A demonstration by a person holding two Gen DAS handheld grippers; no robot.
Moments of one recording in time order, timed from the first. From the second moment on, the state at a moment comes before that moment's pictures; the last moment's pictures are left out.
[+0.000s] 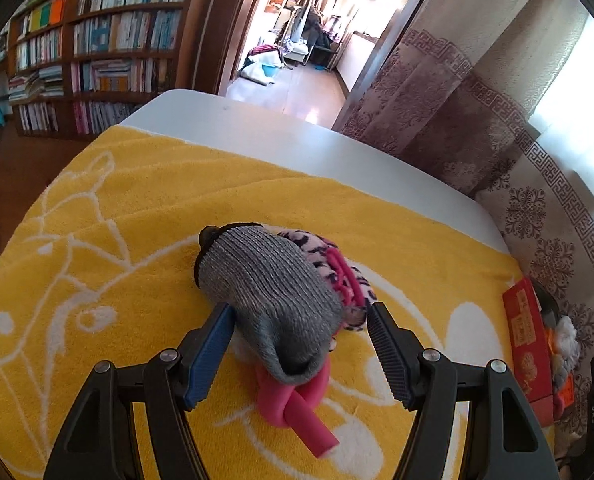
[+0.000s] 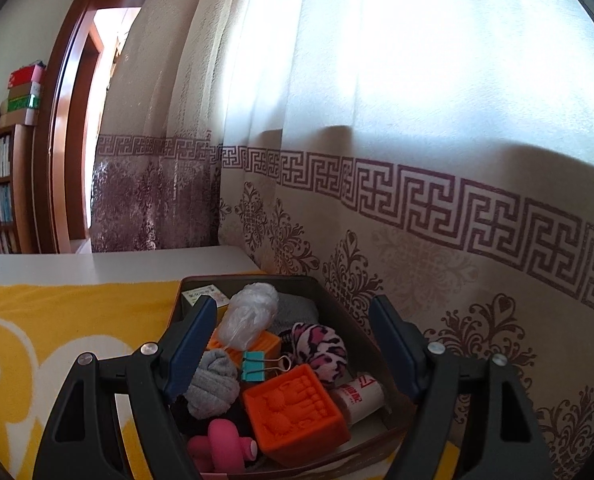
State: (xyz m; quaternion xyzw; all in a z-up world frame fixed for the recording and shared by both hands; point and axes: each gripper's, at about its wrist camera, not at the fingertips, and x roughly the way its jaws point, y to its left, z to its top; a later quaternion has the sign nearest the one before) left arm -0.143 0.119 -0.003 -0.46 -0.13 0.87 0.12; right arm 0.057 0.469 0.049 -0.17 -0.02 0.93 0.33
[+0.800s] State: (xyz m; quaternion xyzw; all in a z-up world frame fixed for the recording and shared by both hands) left arm -0.108 0.075 0.001 -0.43 -0.12 0.88 0.14; right arm 0.052 0.439 0.054 -0.19 -0.02 0.94 0.27
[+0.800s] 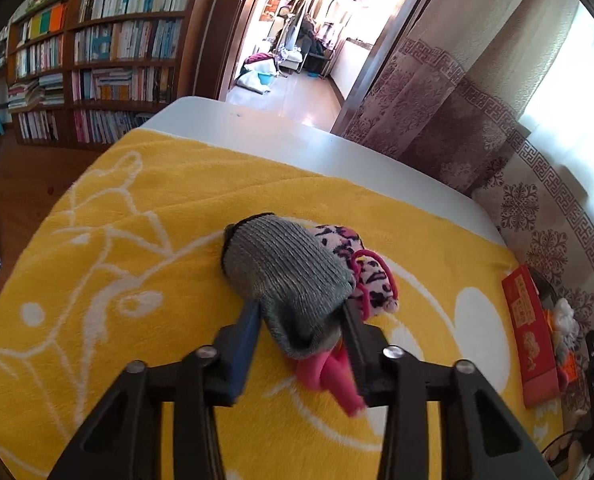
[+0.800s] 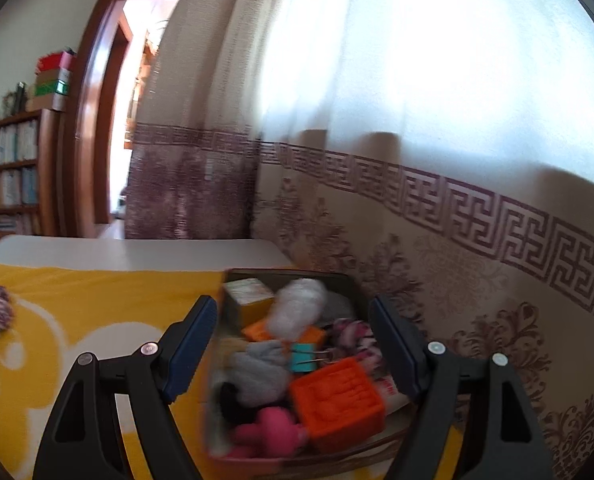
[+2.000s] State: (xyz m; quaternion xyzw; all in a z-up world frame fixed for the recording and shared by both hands) left arm -0.105 0.010 -0.019 -0.44 -0.23 0.86 0.09; right arm -0.114 0.208 -0.032 -0.46 -0.03 0.88 -0.09
